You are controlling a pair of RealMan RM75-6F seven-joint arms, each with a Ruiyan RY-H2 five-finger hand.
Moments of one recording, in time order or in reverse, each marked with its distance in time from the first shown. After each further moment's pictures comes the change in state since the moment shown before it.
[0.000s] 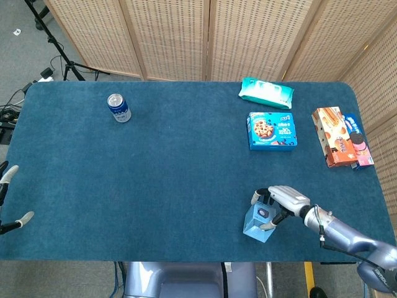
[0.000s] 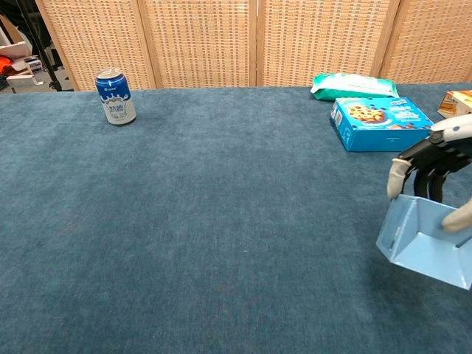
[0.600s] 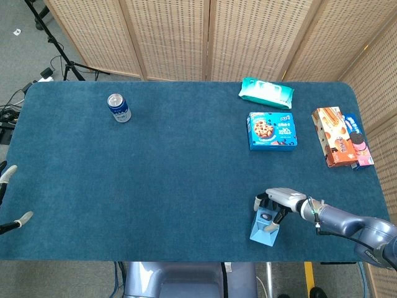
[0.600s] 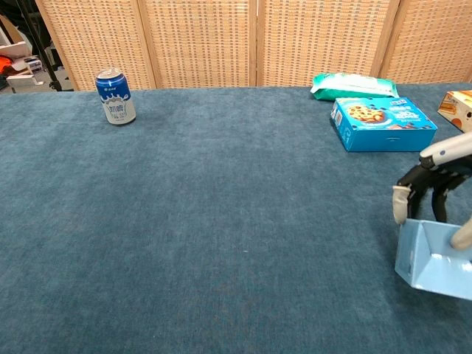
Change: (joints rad) left arm 0.001 0.004 0.000 -0.004 -0.003 -0.001 -0.007; right arm 0.202 -0.055 -0.174 0.163 -0.172 -0.054 0.264
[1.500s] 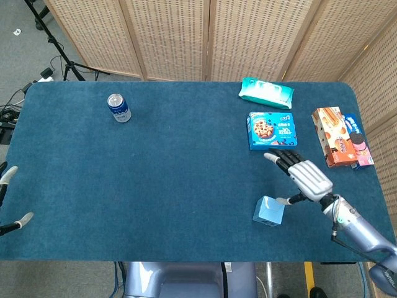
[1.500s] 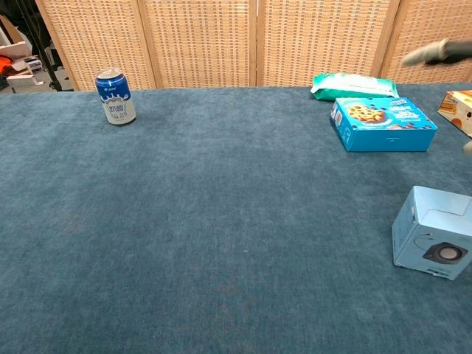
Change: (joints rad) left arm 0.002 0.002 0.006 0.001 0.012 -0.001 -0.005; right arm -0.367 -0.039 0.139 0.022 0.217 0.681 -0.753
